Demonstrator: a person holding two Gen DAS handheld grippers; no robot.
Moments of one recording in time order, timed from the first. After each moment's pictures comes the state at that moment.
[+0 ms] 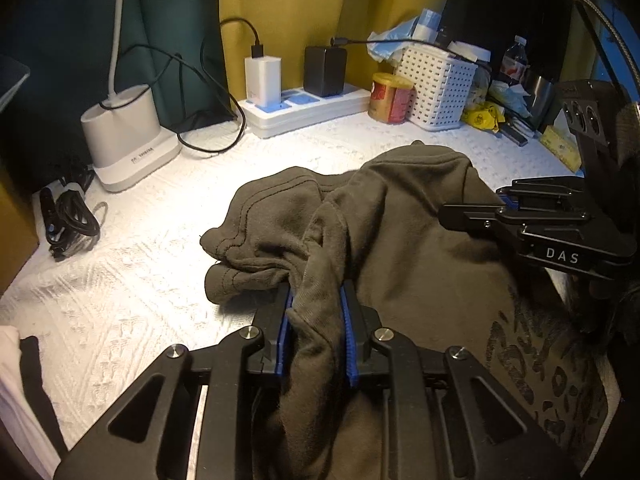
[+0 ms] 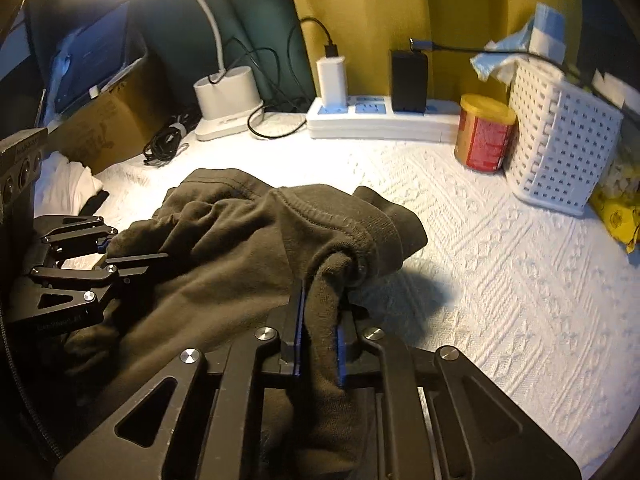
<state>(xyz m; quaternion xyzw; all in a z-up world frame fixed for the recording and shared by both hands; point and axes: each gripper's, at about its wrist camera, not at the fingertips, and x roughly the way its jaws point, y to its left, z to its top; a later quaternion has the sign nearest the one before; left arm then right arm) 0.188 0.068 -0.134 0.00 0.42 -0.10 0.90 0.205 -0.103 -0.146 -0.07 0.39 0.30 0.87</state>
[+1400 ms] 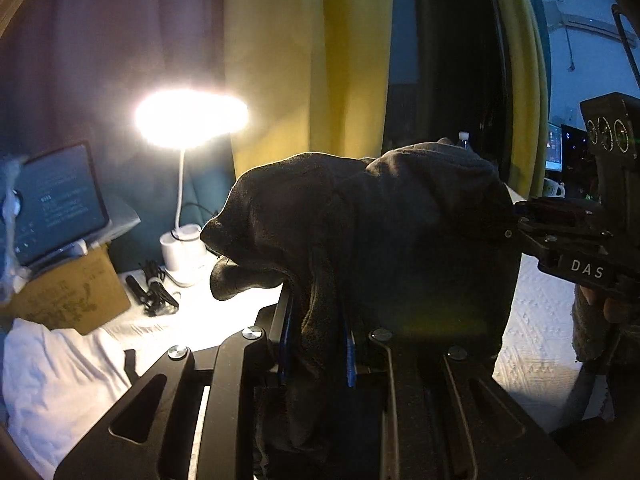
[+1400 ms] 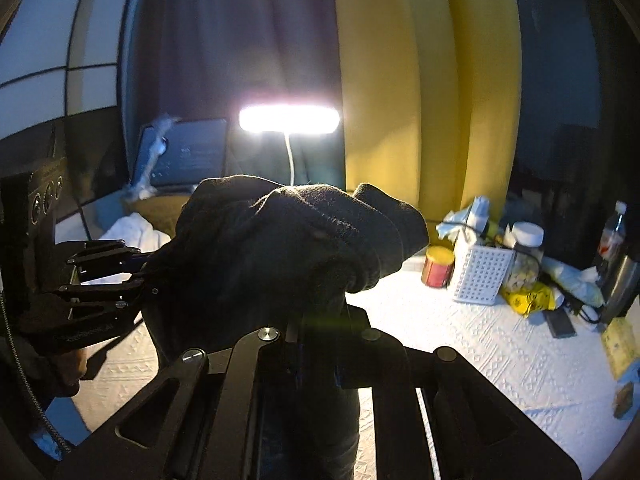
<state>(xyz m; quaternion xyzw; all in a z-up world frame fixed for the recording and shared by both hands) 0.037 0.037 -0.006 0.03 0.22 -0.08 0.97 0.015 -0.134 -0.001 -0.07 0.18 0.30 0.93</state>
